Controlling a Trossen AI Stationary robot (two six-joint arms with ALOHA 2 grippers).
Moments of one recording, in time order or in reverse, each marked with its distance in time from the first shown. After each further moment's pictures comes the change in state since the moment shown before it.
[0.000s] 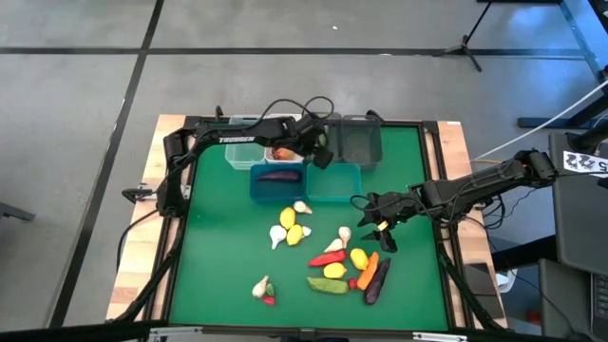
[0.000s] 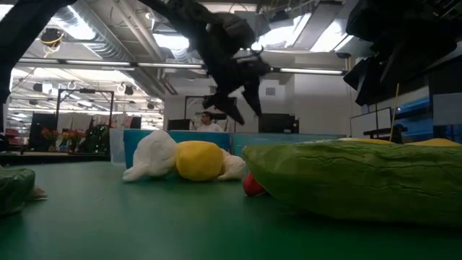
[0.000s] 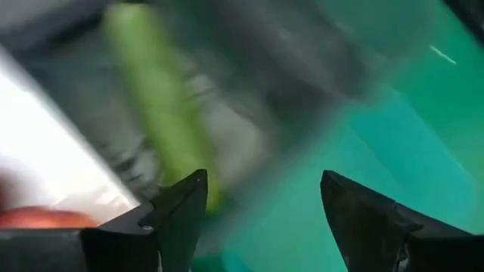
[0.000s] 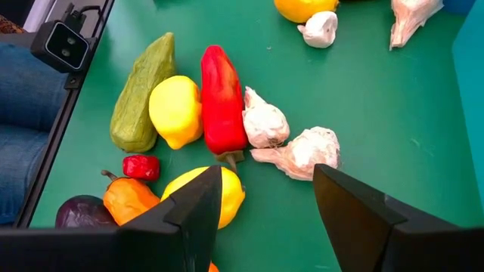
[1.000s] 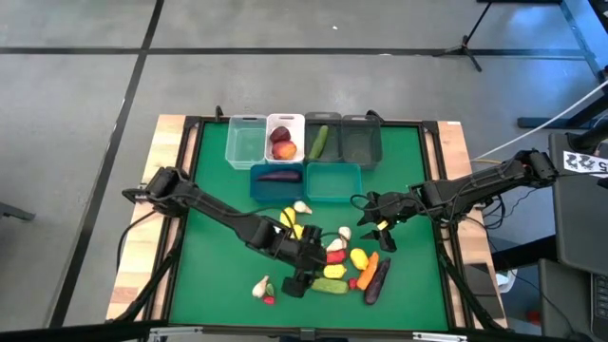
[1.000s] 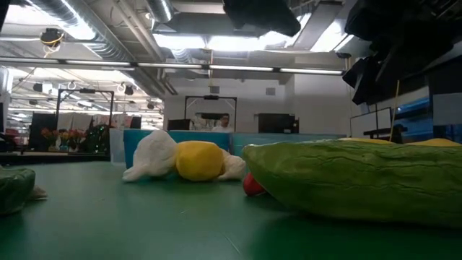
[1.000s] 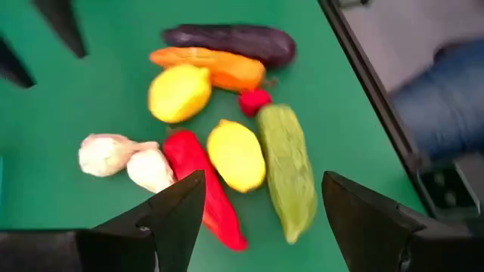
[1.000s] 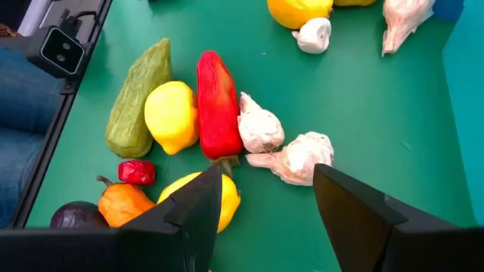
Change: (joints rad) left arm -0.739 -0.025 0.001 0.057 -0.083 0.371; right arm 0.000 0.000 0.000 0.010 0.018 0.002
